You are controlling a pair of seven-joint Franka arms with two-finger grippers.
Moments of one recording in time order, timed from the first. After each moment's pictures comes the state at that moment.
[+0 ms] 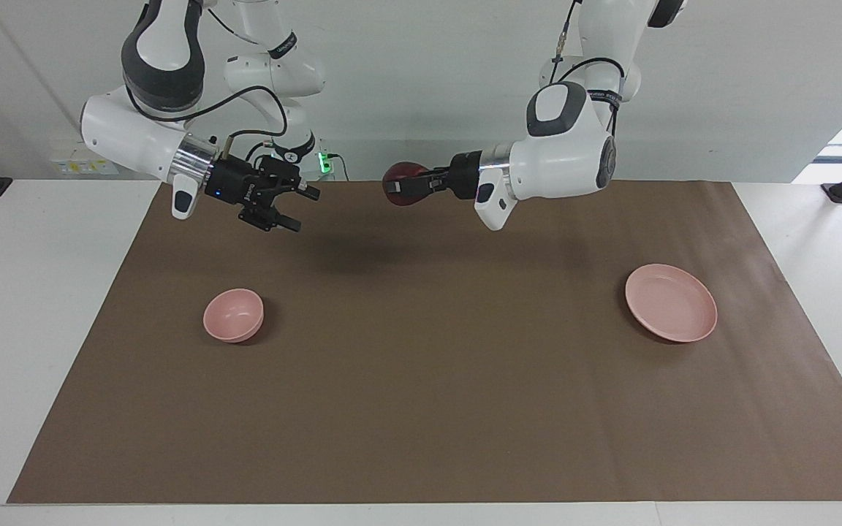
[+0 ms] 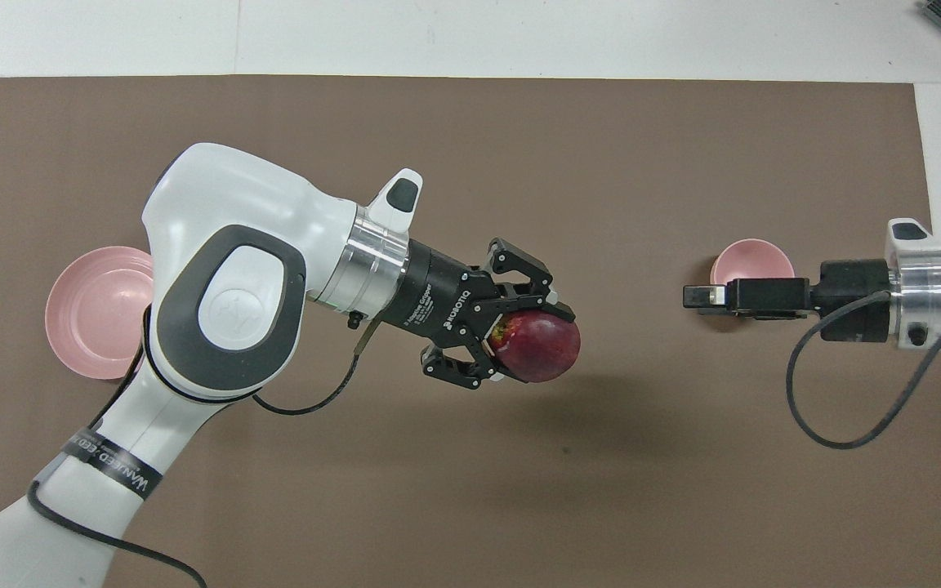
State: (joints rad) left arm -0.19 0.23 -0.38 -1.68 -1.13 1.85 -0.80; right arm 0.07 -0.11 -0.15 -2.10 1.07 1.80 -0.43
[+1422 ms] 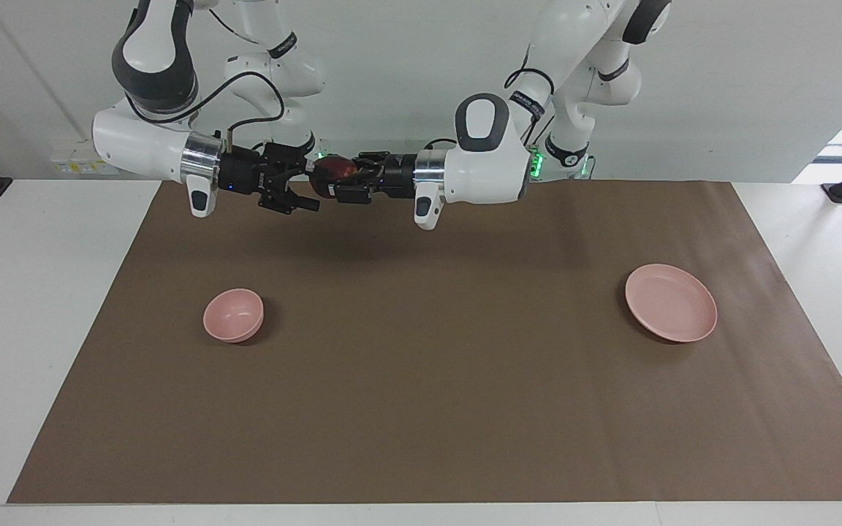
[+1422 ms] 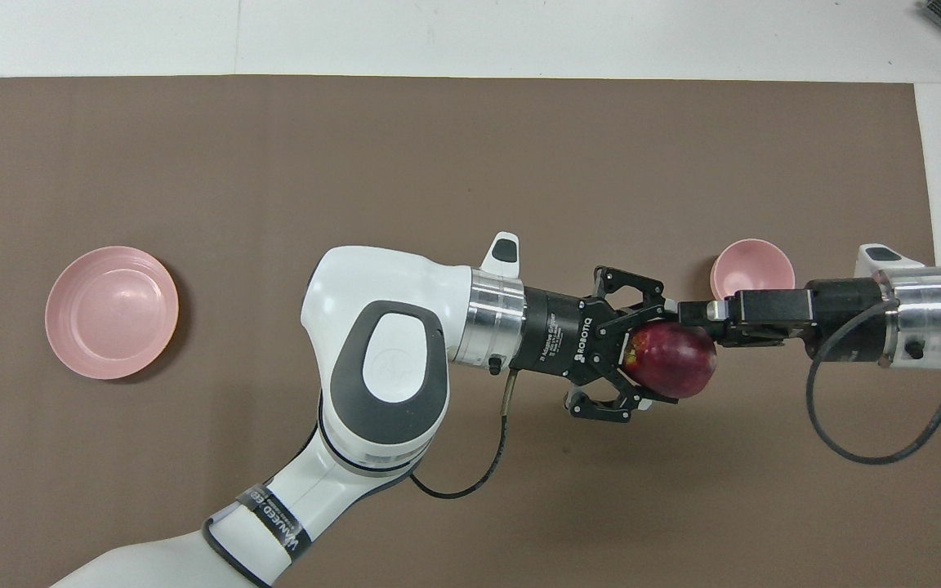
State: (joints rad) left arm -0.31 0.32 -0.50 -1.71 -1.51 2.19 -0.90; right arm 0.06 -0.12 -0.15 -2.15 1.22 1.67 -0.36
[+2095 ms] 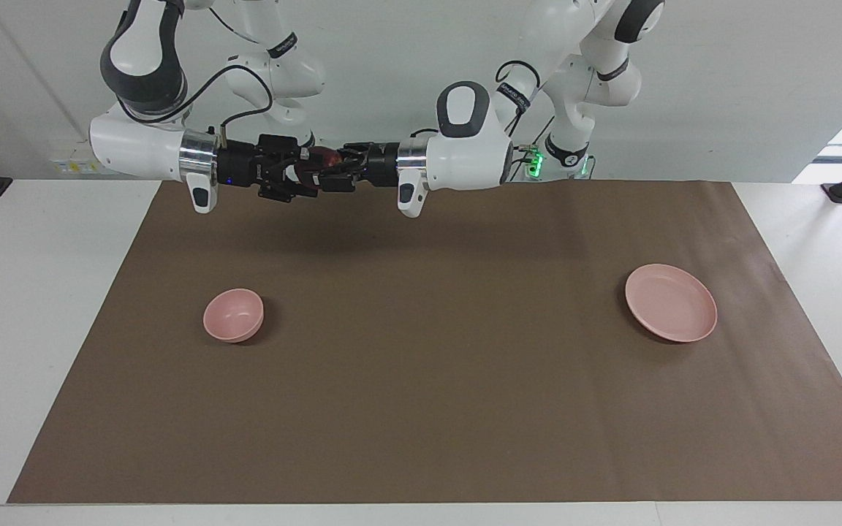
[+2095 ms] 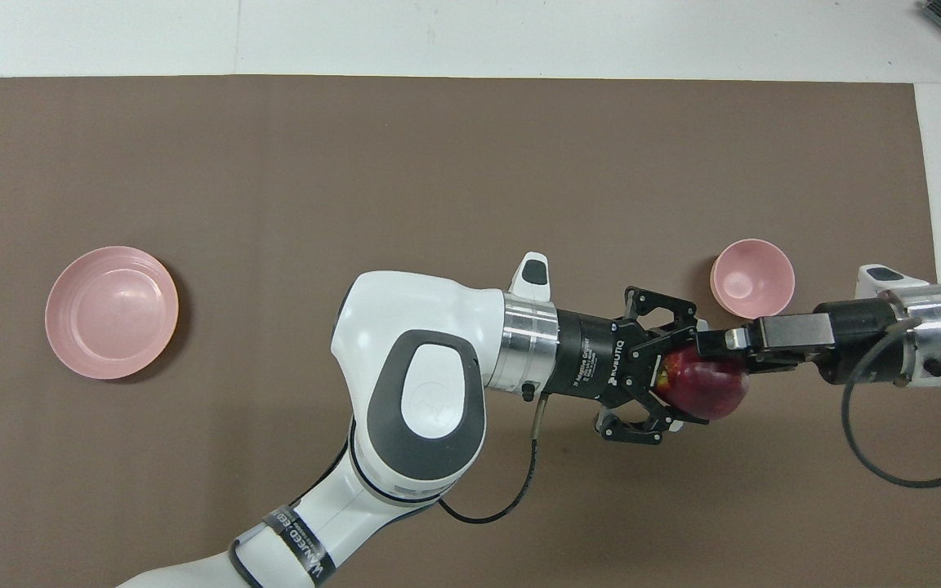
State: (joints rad) left arm -0.36 0.32 -0.51 -1.70 -1.52 2.26 -0.91; right arm 0.01 -0.13 -0.16 -2.18 1.22 1.53 -0.35
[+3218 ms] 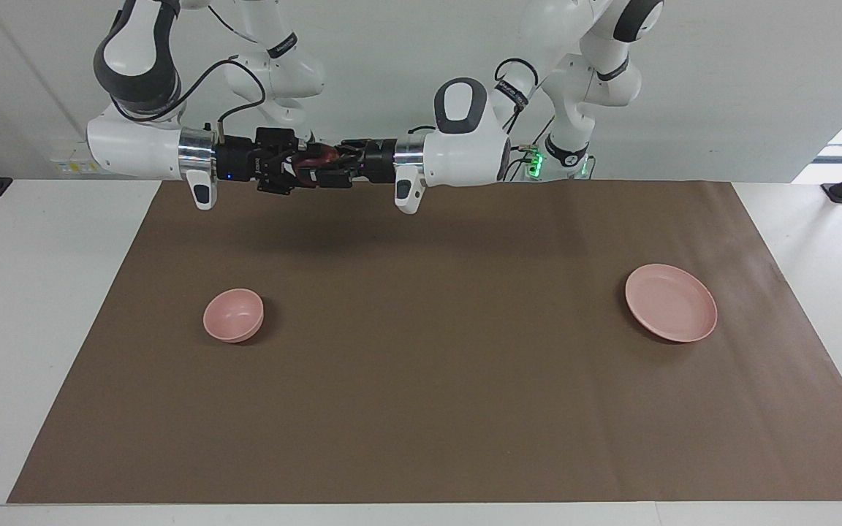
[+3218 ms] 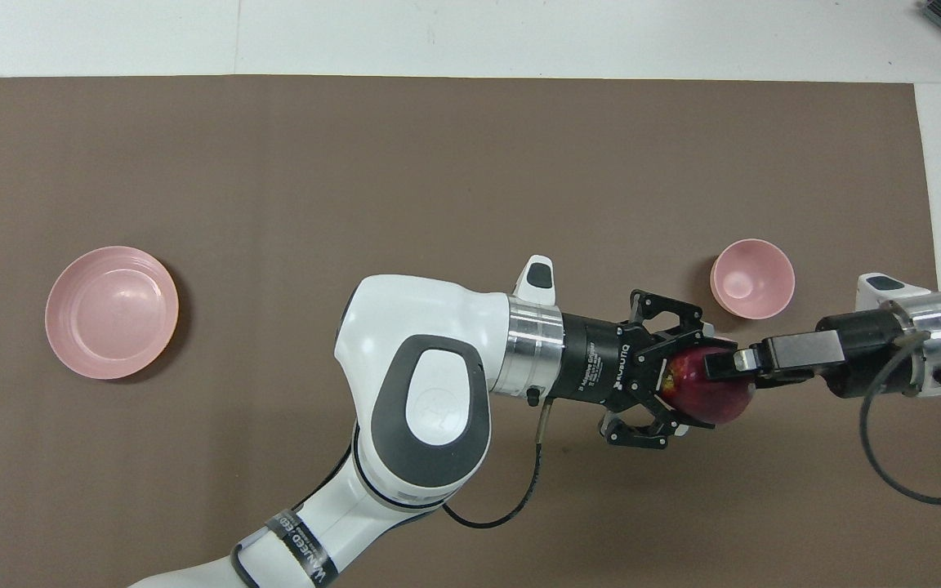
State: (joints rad) left arm -0.37 0.31 -0.51 -1.70 -1.52 2.27 -0.91; right arm -0.01 -0.14 -0.16 -2.18 1.19 1.45 -0.36
